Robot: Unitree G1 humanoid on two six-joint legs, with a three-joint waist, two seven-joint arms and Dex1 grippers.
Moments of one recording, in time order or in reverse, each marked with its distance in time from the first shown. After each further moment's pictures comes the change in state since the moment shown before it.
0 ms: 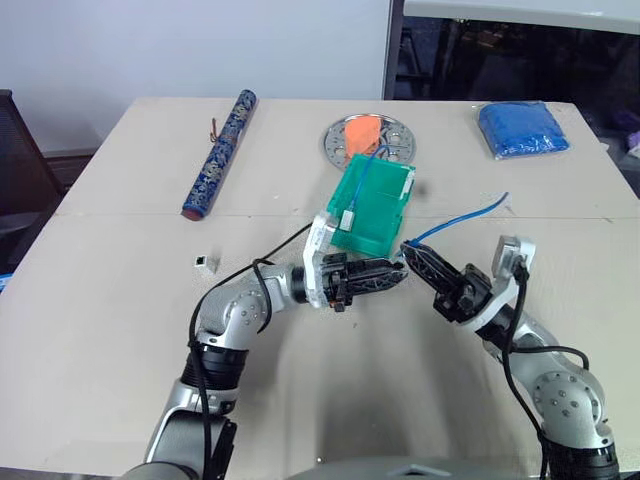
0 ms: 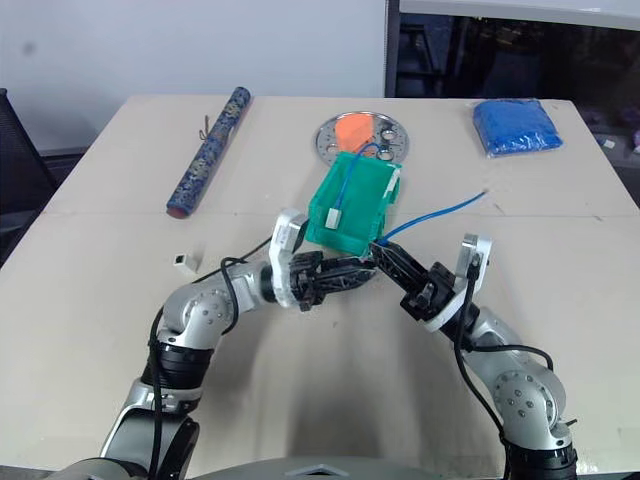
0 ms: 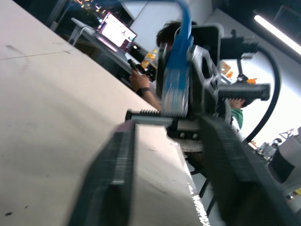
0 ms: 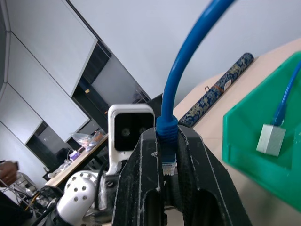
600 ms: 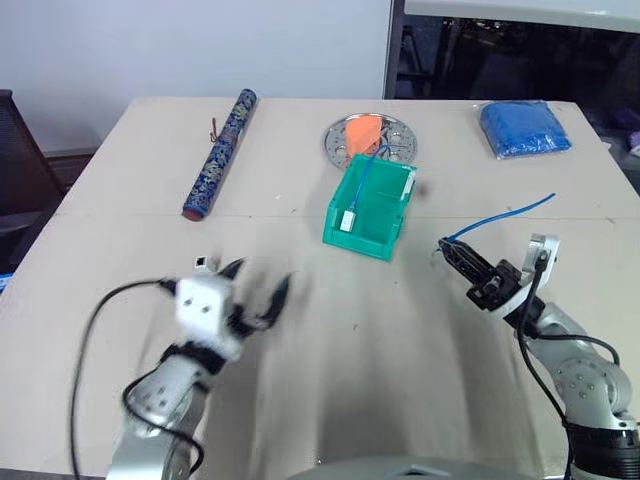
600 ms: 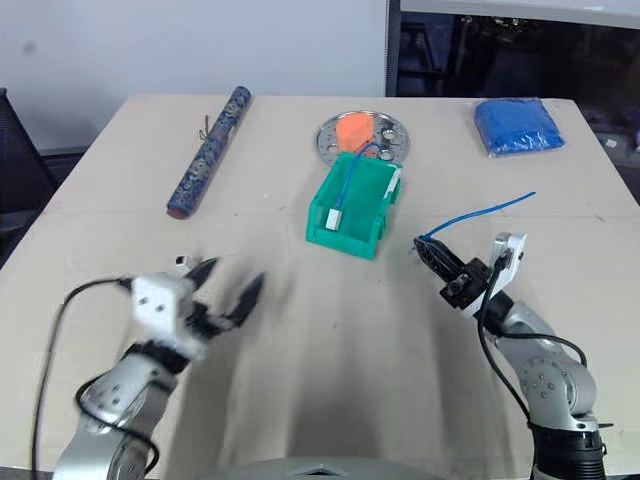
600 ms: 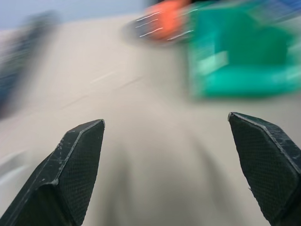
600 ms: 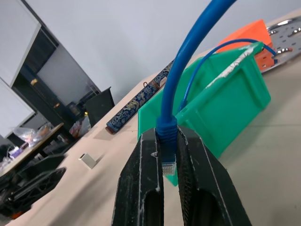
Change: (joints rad) left arm 0.801 -0.105 0.356 -0.509 0.607 -0.551 0.732; right arm -0.034 -0.109 -0.127 0.184 -0.101 -0.058 0.080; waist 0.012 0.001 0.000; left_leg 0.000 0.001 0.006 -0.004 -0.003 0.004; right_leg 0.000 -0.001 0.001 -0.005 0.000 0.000
